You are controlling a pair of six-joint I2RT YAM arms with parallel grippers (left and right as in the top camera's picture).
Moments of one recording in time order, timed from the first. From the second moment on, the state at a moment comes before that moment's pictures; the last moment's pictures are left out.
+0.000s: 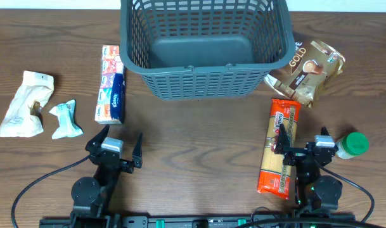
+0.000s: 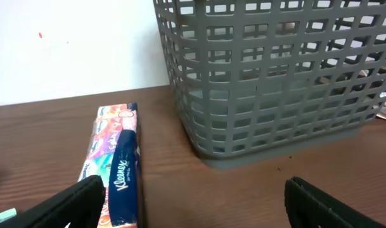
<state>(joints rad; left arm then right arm) -0.12 0.01 0.03 -0.12 0.16 0.04 -0.08 0.02 0.01 -0.07 -0.03 0.04</state>
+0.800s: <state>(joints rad) -0.12 0.01 0.03 -0.12 0.16 0.04 -0.08 0.02 0.01 -0.07 -0.03 0.04</state>
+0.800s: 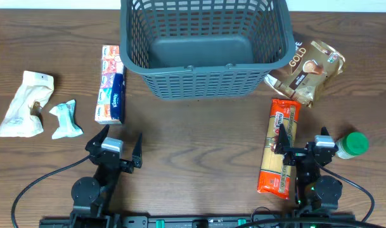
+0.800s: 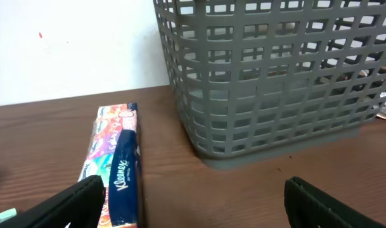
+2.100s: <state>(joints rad) -0.12 0.01 0.03 -0.12 0.16 0.04 -0.08 0.02 0.01 -0.07 -0.03 0.09</state>
